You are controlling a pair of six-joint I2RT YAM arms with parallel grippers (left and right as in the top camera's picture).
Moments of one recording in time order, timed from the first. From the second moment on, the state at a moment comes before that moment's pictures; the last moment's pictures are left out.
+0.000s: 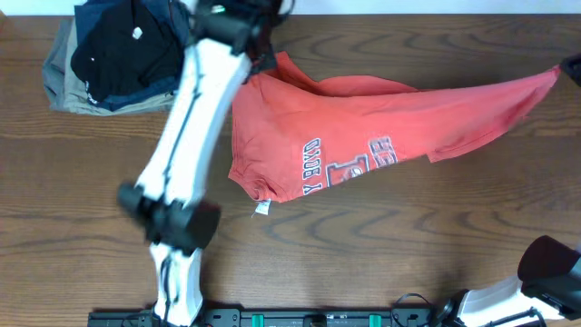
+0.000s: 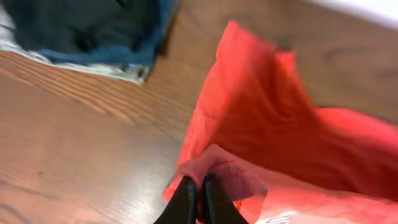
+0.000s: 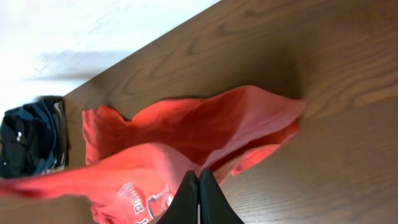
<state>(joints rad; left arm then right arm) -0.39 2.03 2.47 -1.57 -0.35 -0.66 -0.53 1.76 2.23 -1.46 -0.52 0.08</state>
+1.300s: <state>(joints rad) 0.07 1.71 2.73 -0.96 0.02 -0.63 -0.72 1.75 2.62 -1.09 -0.59 0.39</state>
